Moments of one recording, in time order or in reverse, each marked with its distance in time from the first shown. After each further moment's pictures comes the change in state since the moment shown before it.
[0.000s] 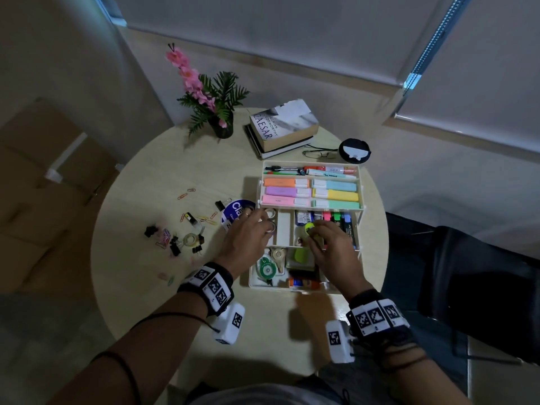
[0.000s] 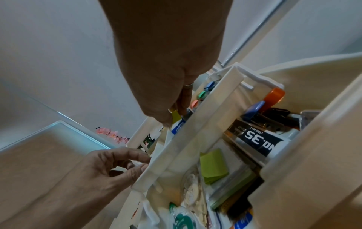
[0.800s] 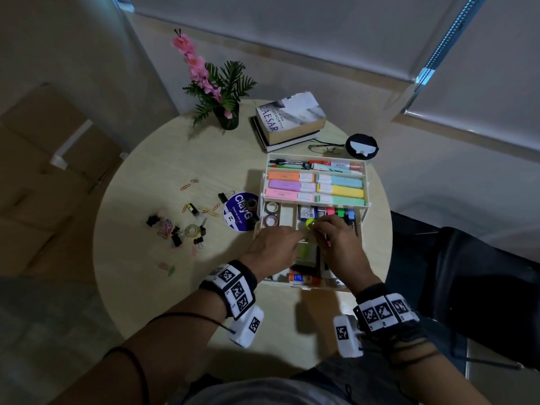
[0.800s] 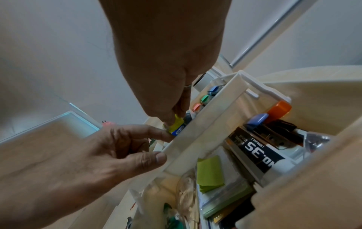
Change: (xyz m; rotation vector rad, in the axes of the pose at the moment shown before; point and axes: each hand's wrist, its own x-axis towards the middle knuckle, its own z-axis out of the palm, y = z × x) left_hand 0.000 0.064 -0.010 0.006 -0.233 0.106; right_hand 0.006 0.010 -0.007 -0.082 -0.059 -0.108
